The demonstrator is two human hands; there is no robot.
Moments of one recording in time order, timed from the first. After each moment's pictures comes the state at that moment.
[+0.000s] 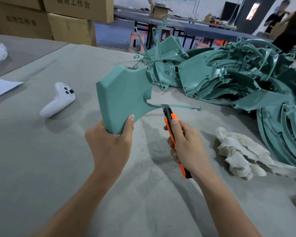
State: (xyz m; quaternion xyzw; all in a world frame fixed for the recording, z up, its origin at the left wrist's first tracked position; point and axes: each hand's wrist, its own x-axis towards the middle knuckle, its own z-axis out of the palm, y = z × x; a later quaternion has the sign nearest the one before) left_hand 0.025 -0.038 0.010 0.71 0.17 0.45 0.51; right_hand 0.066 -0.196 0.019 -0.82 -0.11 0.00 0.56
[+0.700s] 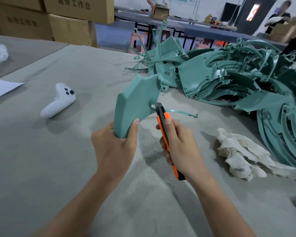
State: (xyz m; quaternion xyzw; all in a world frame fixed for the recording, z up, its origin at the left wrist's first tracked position) left_hand 0.023 -0.045 0.008 0.75 0.13 0.45 0.48; right_hand 0.056 -0.183 0.026 -0.81 -0.13 0.01 0.58
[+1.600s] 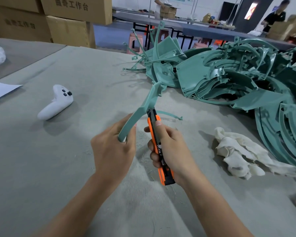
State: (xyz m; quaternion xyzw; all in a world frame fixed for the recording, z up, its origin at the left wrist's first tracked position) left_hand 0.023 -0.048 0.004 0.78 0.05 0.51 0.36; right_hand 0.049 -0.170 0.029 -0.70 -0.07 0.17 0.69
